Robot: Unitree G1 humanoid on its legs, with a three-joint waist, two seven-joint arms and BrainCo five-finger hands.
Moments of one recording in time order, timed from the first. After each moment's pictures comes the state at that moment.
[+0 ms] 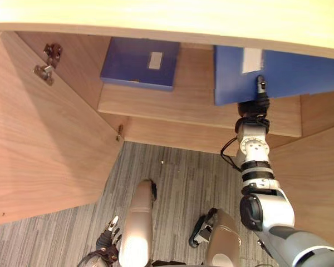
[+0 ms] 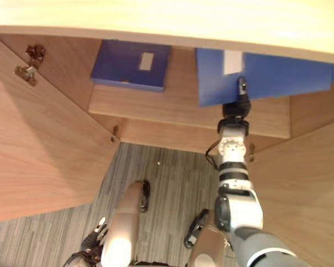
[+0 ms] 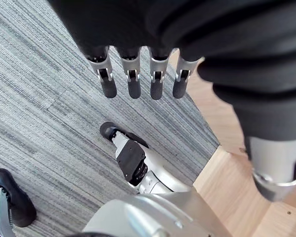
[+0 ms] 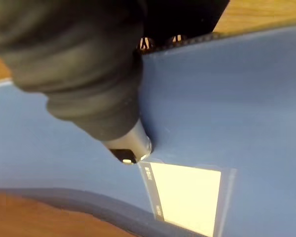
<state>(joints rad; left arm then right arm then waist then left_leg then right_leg) 0.17 0.10 0.11 0.71 -0.55 -0.06 -0.10 -0.88 -0.17 -0.34 0.66 1.49 -0.24 -0.02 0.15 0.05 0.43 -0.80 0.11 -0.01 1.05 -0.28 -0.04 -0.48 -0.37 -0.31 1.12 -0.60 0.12</state>
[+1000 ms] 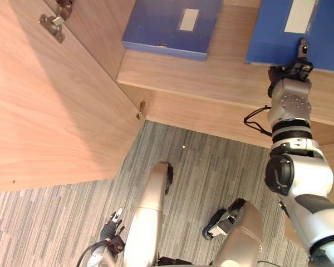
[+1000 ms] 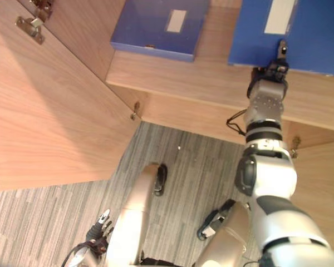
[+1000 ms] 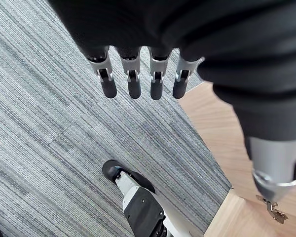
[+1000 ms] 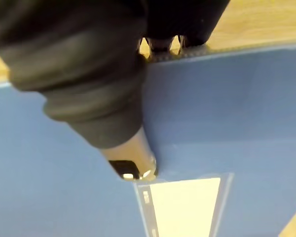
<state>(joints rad) 0.15 0.11 0.03 0.65 -0.56 -0.05 0.01 -1.21 -0.42 -0.34 0.94 1.59 -0.23 -0.32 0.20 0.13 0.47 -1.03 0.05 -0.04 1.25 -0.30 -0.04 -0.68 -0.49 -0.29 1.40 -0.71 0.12</state>
